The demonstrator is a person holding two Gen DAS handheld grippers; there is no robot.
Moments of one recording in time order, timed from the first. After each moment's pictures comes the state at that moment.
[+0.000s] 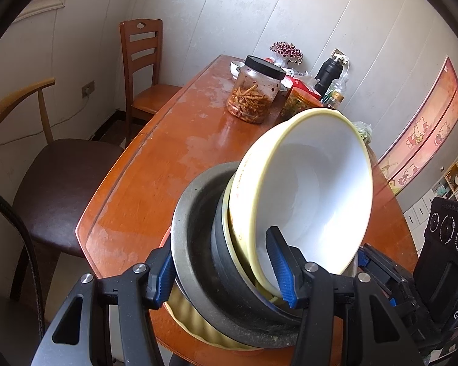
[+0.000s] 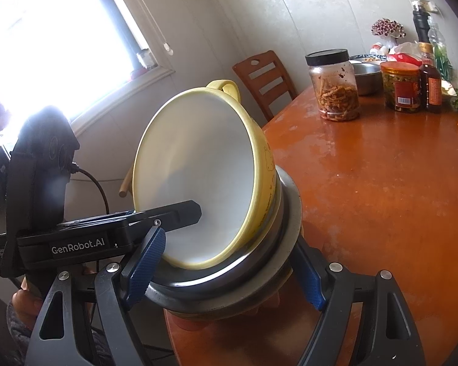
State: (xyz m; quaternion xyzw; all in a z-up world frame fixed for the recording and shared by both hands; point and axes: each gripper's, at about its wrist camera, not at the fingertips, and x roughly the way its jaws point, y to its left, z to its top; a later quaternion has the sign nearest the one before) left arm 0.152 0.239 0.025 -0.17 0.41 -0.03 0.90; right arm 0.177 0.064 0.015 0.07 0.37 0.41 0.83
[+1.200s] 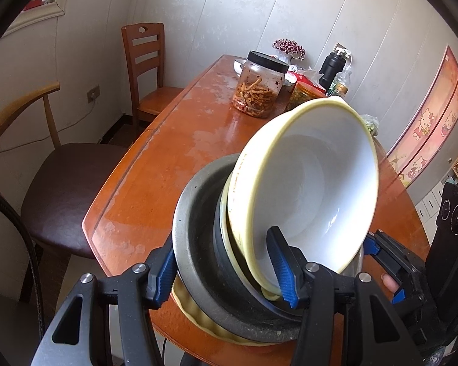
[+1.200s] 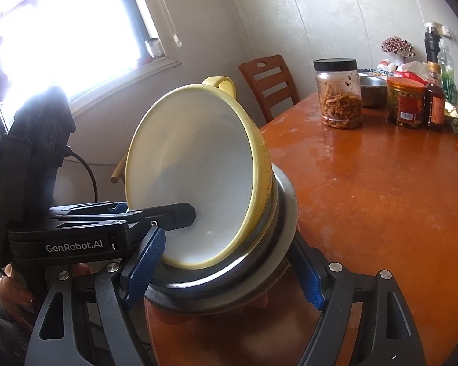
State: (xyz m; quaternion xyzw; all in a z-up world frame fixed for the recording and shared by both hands) left arm 0.144 0.231 0.017 -0.15 0.41 -0.01 0.90; right arm 0.172 0.069 0.005 0.02 0.35 0.41 0.84
